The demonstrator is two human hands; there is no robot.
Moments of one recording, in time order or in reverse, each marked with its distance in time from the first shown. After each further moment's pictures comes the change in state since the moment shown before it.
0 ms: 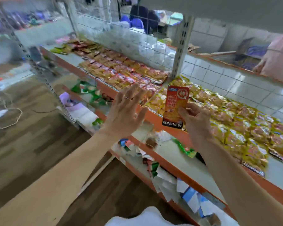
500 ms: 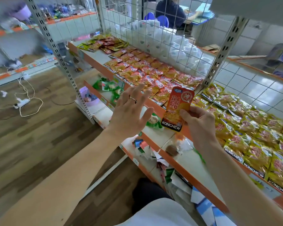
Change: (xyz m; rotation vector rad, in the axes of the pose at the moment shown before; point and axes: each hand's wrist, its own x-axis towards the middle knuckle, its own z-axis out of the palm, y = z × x) left_hand -0.006 -0.101 -0.024 0.099 0.002 -0.098; right_hand 0.020 0.001 0.112 -0.045 -0.055 -0.008
